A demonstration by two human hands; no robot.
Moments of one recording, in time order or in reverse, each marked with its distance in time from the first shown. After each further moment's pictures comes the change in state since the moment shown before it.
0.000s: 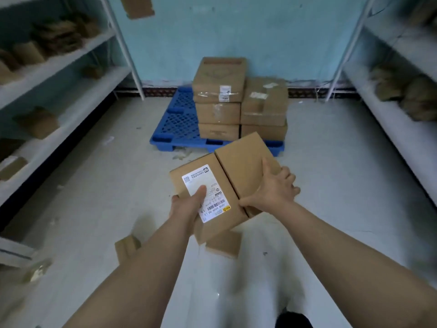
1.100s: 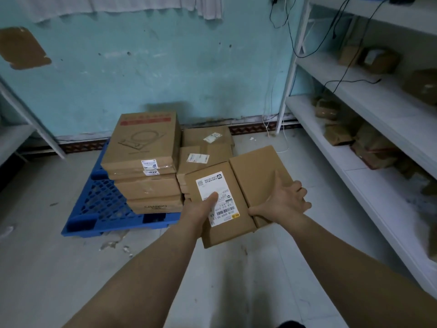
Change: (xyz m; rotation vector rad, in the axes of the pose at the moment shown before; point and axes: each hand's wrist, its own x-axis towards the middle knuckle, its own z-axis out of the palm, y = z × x) left_hand 0.257 0.315 0.468 0.164 -0.335 0.087; right_hand 0.506 0.113 -0.196 0.086 0.055 0.326
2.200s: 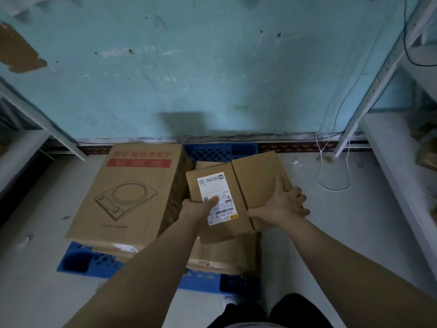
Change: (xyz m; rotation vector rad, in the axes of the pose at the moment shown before) left_hand 0.496 0.242 0.083 0.051 0.240 -0.050; right_hand 0.530 -0.231 -0.036 0.005 -0.279 -0.130
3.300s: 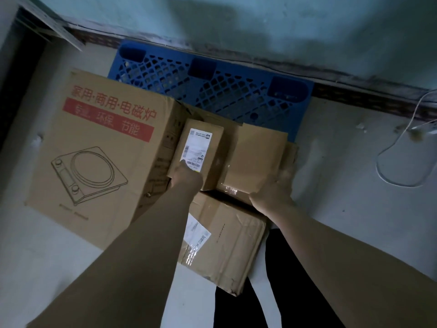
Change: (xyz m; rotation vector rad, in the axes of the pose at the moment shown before) left_hand 0.204 0.078 0.062 0.531 0.331 -0.375; right_hand 0.286 -0.096 0.095 -0.225 -0.479 -0.099
